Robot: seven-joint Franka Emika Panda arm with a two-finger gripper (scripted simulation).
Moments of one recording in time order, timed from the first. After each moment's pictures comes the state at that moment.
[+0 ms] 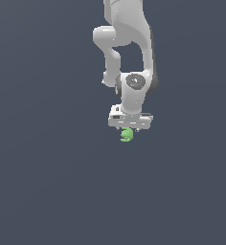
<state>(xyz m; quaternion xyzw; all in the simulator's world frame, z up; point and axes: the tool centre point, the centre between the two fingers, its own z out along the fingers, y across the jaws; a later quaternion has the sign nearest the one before) -0.070 0.077 0.080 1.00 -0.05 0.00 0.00</state>
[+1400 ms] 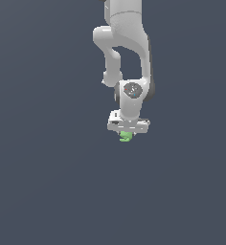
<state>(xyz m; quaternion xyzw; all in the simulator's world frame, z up) -0.068 0.072 0.046 1.00 -0.05 0.00 0.00</state>
